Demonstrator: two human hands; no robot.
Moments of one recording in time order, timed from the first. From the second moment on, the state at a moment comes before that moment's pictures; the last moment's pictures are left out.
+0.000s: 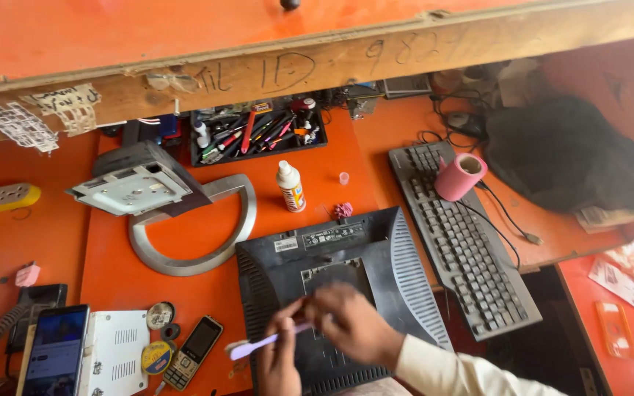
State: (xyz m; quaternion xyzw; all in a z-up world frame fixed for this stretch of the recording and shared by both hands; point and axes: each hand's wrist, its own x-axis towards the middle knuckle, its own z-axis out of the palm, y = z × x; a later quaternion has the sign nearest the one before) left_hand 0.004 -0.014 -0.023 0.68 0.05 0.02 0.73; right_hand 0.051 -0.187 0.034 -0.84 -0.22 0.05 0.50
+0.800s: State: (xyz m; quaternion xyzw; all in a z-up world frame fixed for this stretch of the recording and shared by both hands) left_hand 0.008 0.023 -0.070 0.91 0.20 -0.08 0.36; right_hand 0.152 -0.284 0.046 -0.62 -0.06 0.03 0.78
